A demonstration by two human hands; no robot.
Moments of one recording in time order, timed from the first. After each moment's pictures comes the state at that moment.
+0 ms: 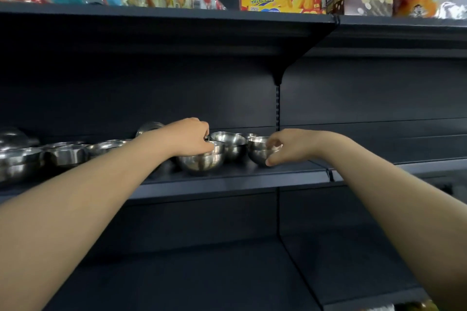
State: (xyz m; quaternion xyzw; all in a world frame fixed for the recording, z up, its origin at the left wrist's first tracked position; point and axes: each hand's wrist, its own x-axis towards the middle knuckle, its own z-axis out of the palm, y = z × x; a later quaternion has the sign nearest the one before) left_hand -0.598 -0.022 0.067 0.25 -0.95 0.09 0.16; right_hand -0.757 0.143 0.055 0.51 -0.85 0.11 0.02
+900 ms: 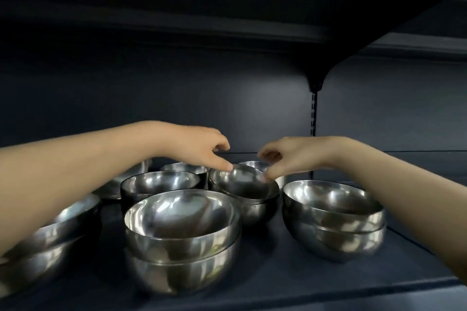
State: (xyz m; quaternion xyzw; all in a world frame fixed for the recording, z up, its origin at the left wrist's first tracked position) left_hand -0.765 -0.201 0.093 0.15 -0.98 0.07 0.05; right_hand -0.914 -0.056 0.079 0.56 -0.83 0.09 -0.01
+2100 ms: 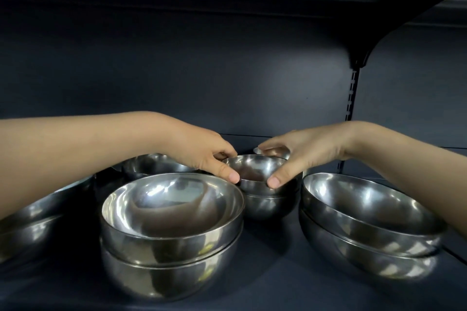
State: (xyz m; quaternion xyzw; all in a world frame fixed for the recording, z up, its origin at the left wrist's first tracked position) left_hand -0.767 -0.216 0.067 0.16 -0.98 -0.05 -0.07; right_hand -0.923 -0.079 0.075 0.62 -0.78 0.02 -0.11
